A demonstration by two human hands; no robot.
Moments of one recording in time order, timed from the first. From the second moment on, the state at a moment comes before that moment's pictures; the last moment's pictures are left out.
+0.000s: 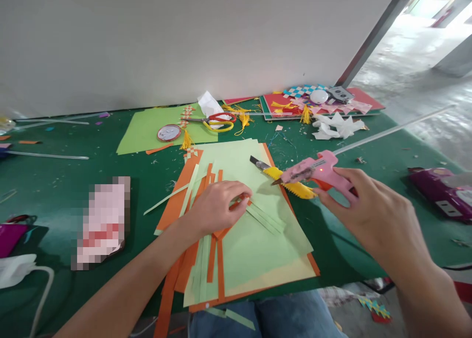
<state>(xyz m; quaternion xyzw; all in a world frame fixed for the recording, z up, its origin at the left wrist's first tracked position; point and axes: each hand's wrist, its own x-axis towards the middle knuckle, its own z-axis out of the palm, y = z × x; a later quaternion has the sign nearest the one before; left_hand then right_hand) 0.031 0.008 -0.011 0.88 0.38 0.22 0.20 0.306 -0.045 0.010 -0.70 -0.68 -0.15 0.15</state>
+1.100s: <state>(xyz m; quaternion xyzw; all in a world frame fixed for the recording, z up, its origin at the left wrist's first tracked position) 0.056 -0.003 0.002 0.83 0.51 0.12 0.17 0.353 -0.049 0.005 -0.76 -0.60 -0.14 0.18</state>
